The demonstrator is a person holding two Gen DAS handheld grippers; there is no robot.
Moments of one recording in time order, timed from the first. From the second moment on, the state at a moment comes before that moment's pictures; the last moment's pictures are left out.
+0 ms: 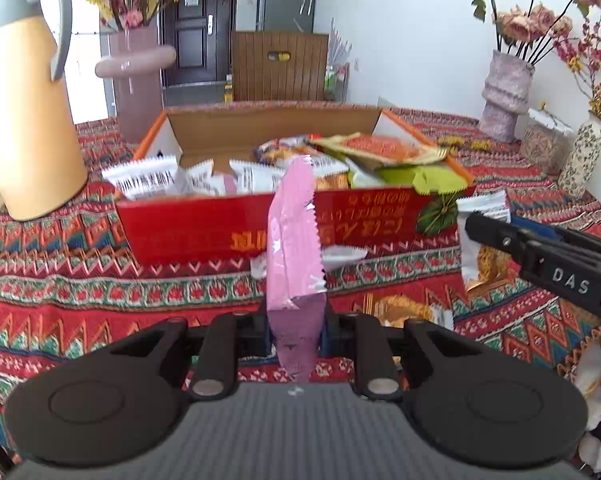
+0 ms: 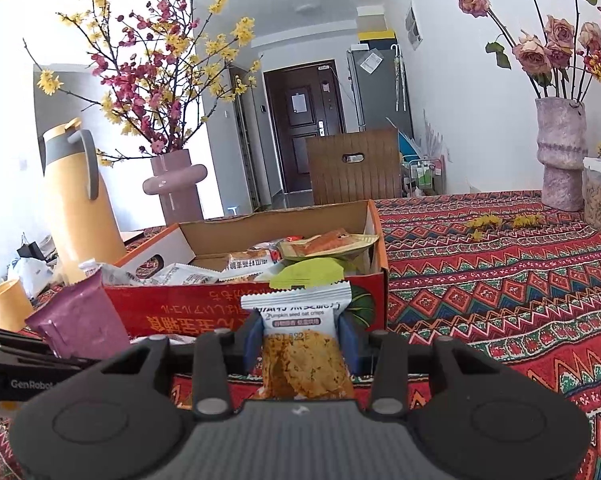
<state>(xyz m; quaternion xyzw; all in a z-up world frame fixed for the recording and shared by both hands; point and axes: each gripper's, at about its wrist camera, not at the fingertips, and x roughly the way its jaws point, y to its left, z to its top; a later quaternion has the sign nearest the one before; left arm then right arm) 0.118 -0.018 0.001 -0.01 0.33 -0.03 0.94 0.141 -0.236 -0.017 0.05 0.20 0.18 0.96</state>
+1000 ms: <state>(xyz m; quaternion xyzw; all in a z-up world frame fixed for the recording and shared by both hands) 0.205 0.019 0.063 -0.06 0.21 0.05 0.97 0.236 -0.167 0.035 0.00 0.16 0.19 0.97</state>
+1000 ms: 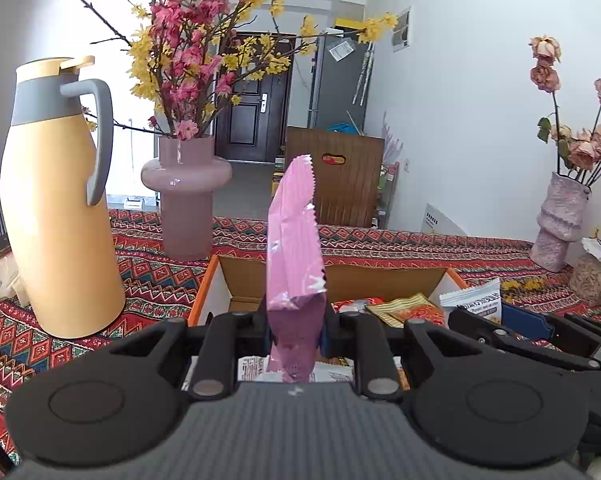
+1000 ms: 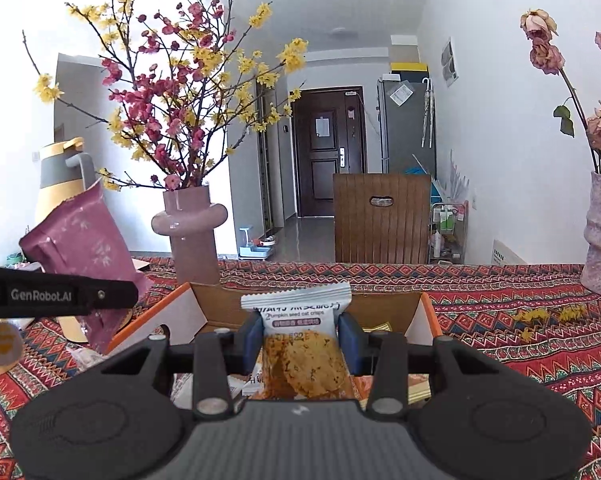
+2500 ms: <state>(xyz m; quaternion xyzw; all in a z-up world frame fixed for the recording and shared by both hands) 0.112 0.050 0.039 -0.07 0.18 0.10 0.98 0.157 -0.182 0.005 0.01 0.22 0.18 0.96</state>
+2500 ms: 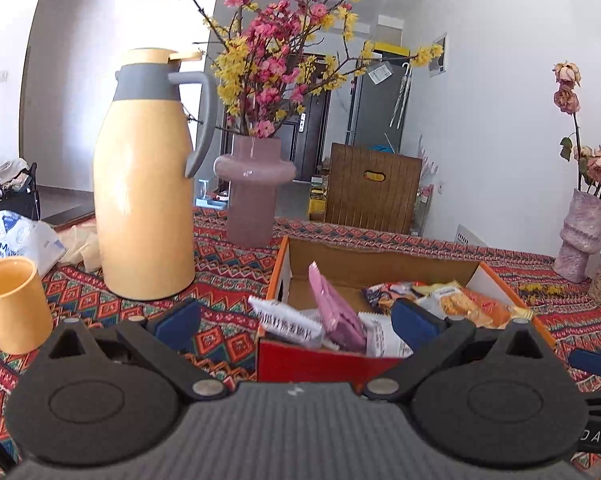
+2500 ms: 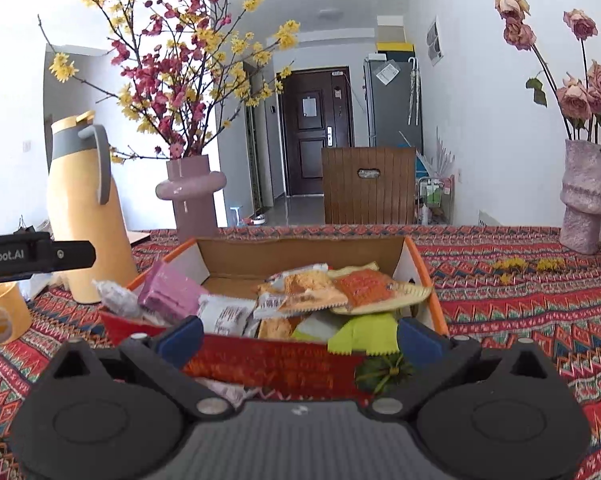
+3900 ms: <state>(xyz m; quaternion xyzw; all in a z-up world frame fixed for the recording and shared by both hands) 0.076 0.056 -0.006 -0.07 0.27 0.07 0.96 0.132 -0.161 -0.048 -0.02 0.32 0.18 0.93</state>
